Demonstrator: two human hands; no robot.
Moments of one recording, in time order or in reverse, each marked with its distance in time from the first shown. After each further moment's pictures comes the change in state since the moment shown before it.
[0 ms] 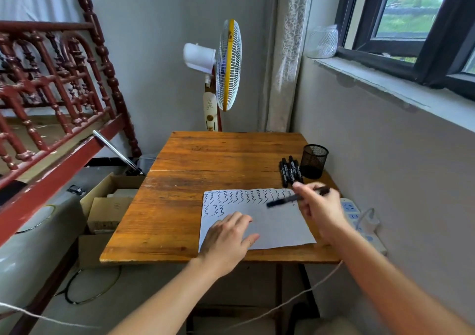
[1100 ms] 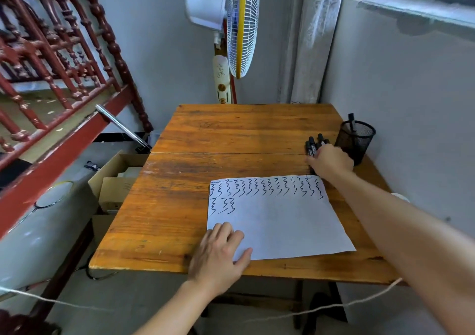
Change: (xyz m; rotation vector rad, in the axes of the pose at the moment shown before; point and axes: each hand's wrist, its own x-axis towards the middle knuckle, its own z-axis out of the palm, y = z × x) left_hand -0.009 -0.081 0.072 0.152 -0.024 -0.093; right_hand 0.214 0.075 0.041 -1.172 0.070 -0.027
